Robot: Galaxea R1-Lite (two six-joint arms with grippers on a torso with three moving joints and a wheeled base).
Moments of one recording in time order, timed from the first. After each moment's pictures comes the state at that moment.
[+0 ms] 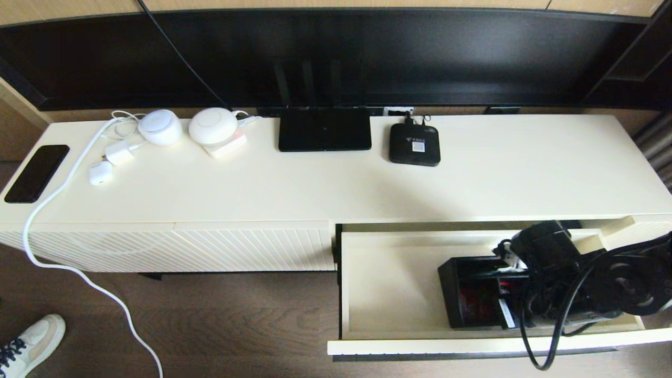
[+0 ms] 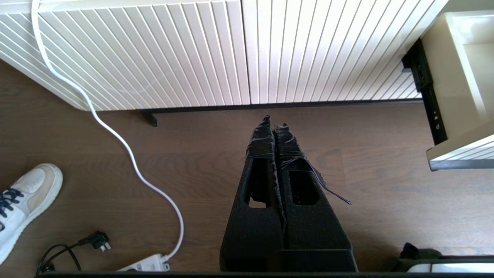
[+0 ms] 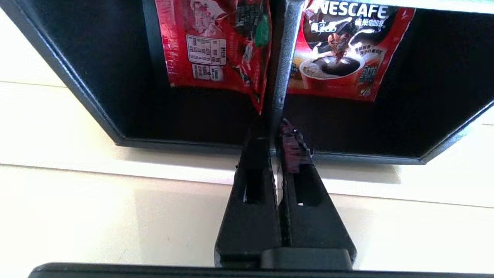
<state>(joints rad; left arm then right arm) 0.00 0.00 0.00 0.00 0.00 0.04 0.26 1.82 -0.79 0.04 -0.09 0.20</state>
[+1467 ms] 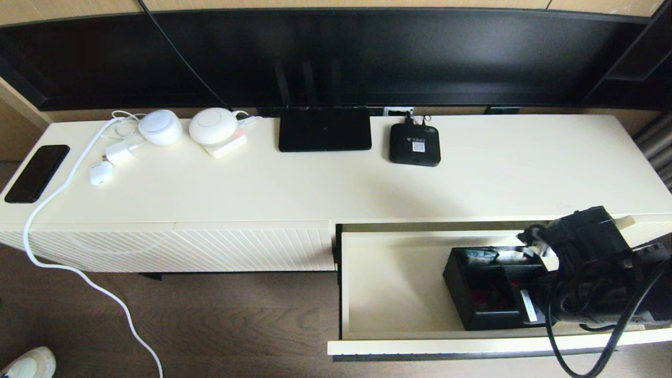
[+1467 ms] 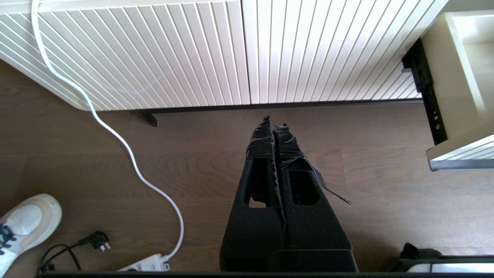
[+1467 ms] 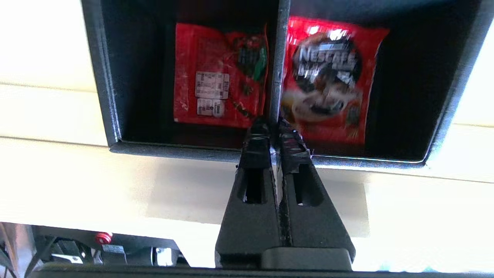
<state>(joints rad) 0.00 0.00 0.00 0.00 0.00 0.04 0.26 1.63 -0.75 0.05 -0.10 0.20</state>
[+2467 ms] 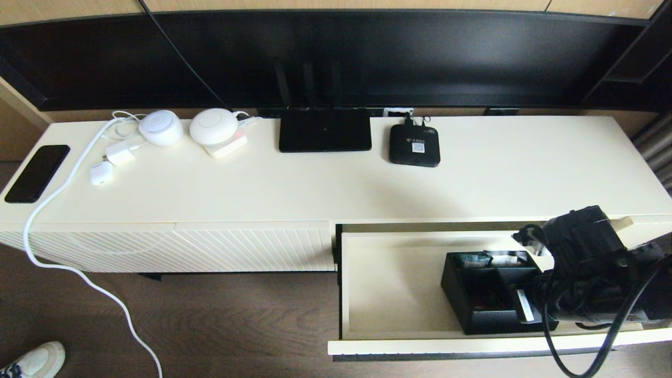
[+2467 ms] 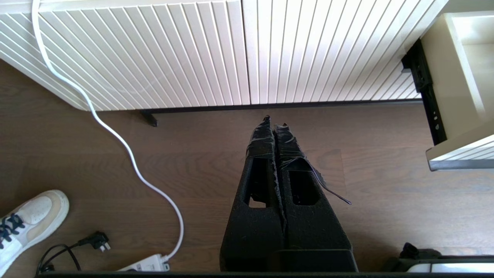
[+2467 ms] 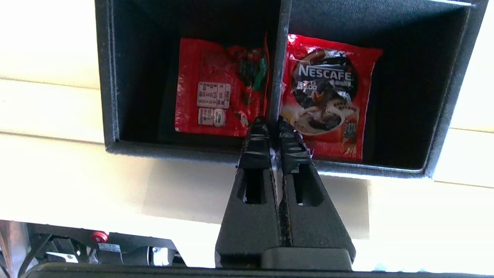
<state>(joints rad) 0.00 0.00 0.00 0.00 0.00 0.04 0.26 1.66 -0.76 0.03 -0.10 0.18</state>
